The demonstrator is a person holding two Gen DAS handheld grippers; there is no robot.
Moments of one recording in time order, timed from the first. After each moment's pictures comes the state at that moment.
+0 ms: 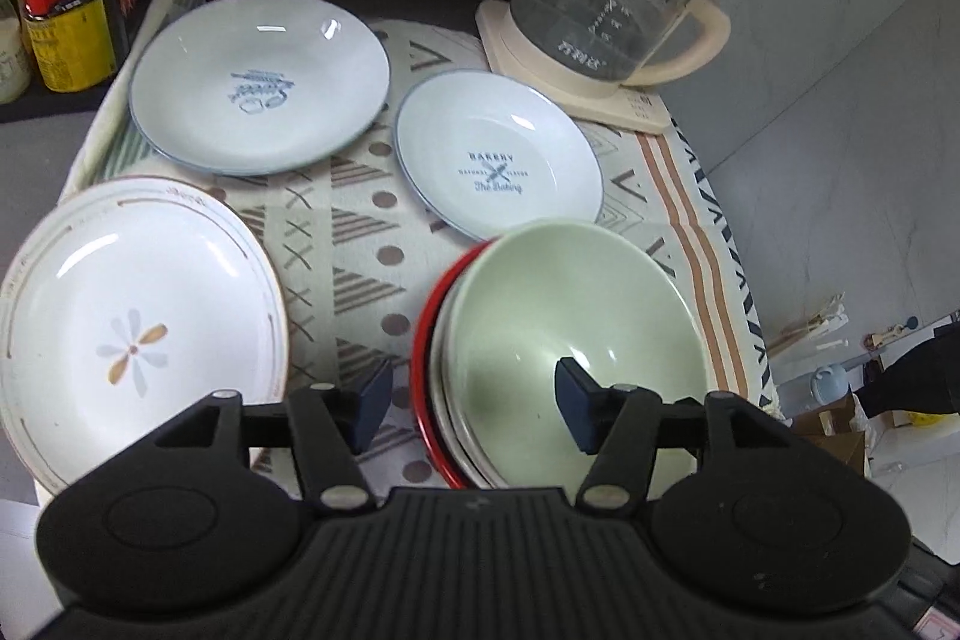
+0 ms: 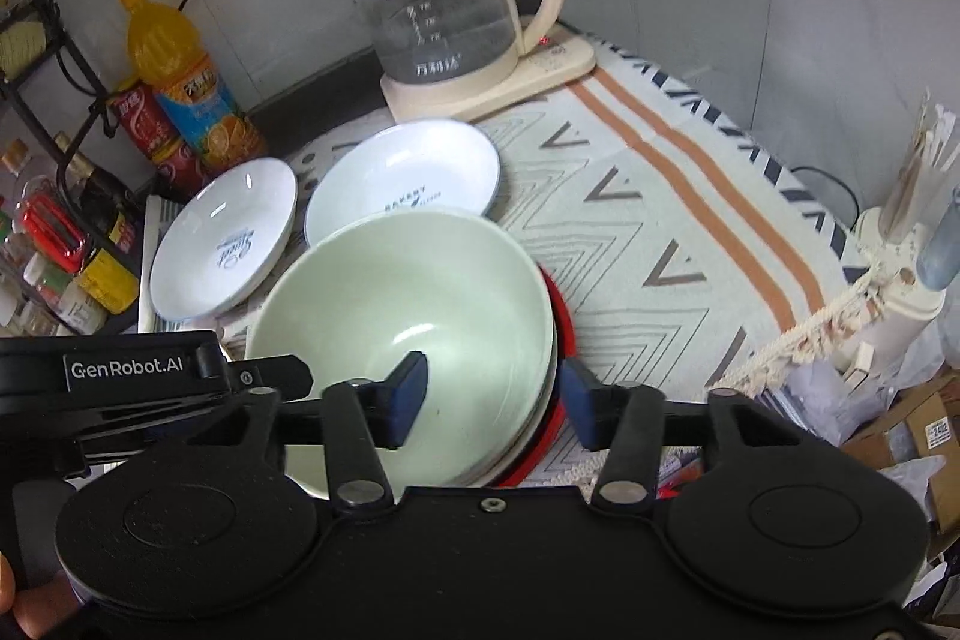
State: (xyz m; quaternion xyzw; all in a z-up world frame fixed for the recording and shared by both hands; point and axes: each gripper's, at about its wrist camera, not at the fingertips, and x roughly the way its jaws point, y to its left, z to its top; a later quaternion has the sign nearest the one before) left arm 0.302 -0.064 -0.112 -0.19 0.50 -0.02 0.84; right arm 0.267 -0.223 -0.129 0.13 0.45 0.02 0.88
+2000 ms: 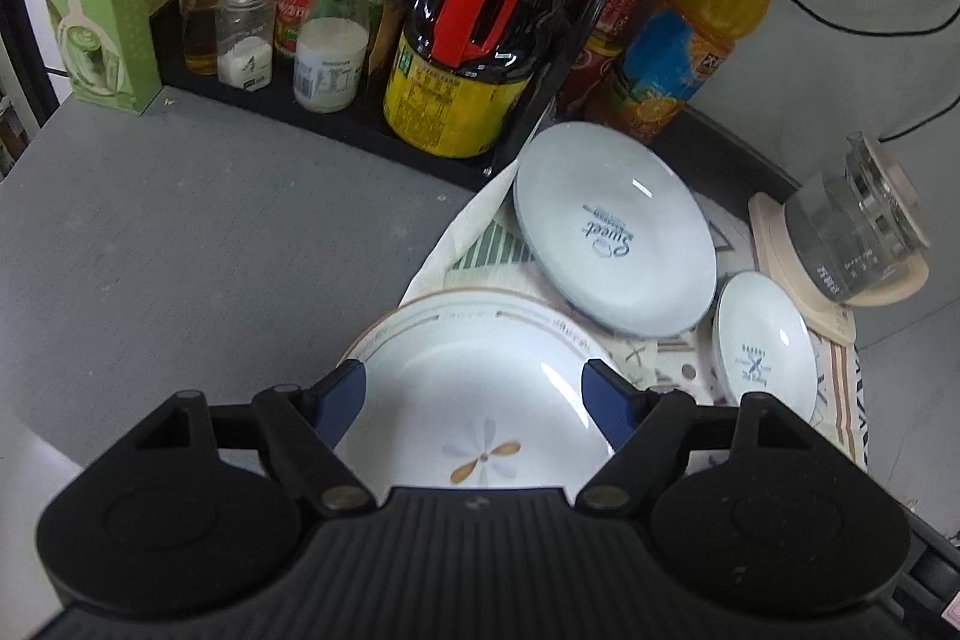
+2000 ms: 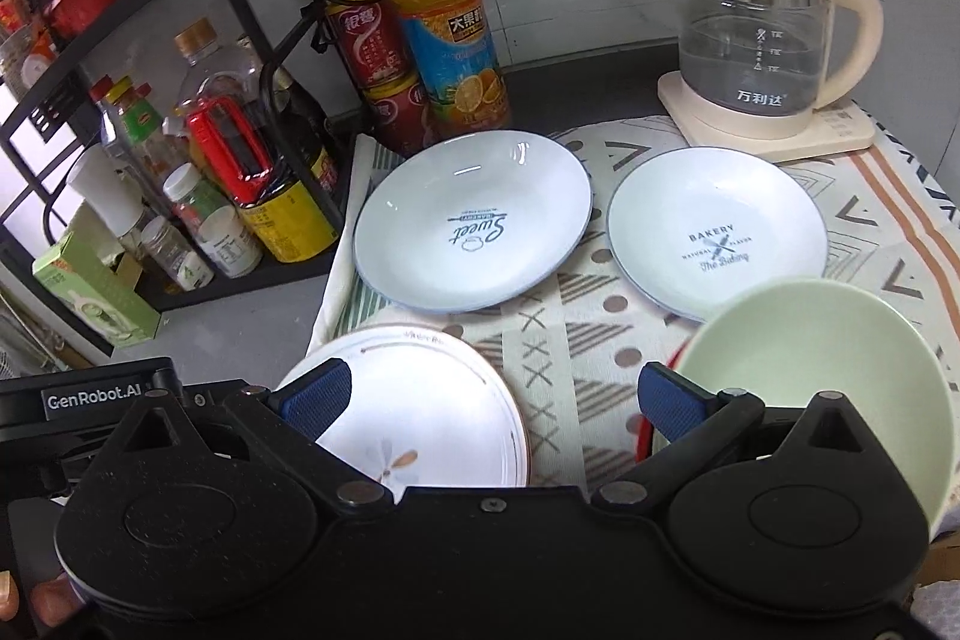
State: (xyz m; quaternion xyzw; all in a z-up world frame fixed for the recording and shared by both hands) left arm 0.269 0.127 -0.106 -0.28 0.45 0.16 0.84; right arm 0.309 -0.054 -0.119 0.06 0.45 0.17 0.87
